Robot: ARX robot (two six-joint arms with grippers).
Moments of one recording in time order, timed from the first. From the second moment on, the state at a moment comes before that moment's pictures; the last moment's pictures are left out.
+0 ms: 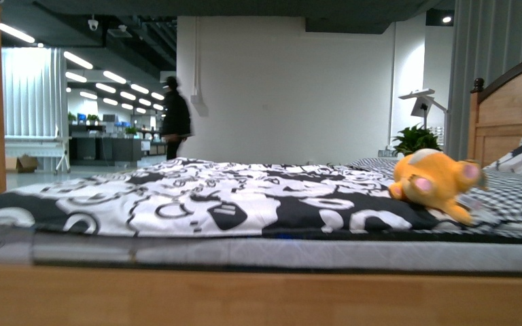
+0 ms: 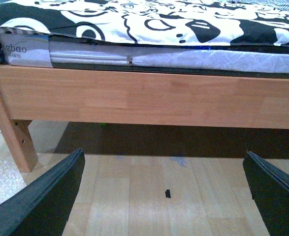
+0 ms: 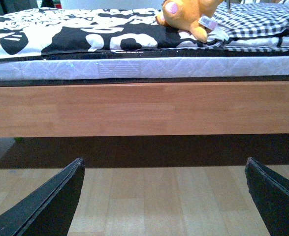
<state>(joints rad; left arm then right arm) 0.00 0.00 0.01 -0.01 0.00 0.00 0.00 0.00 0.01 0.00 0.00 0.00</state>
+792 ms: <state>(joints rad) 0.00 0.00 0.01 -0.01 0.00 0.00 0.00 0.00 0.01 0.00 0.00 0.00</state>
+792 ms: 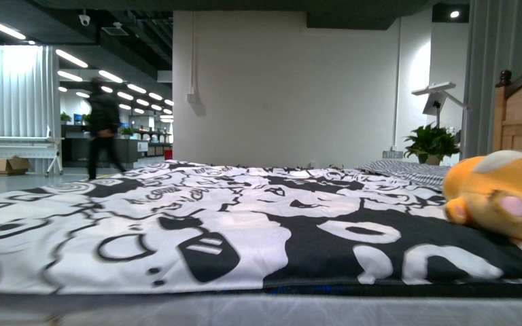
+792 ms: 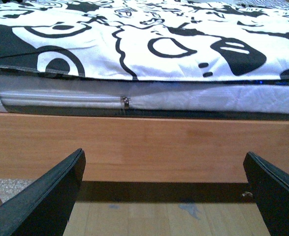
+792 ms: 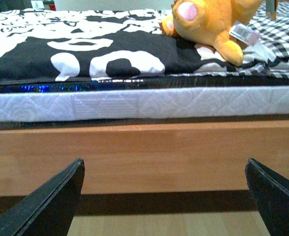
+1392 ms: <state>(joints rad) 0.00 0.00 0.01 -0.01 0.00 0.00 -0.16 0.08 0.01 0.06 -0.32 0.17</state>
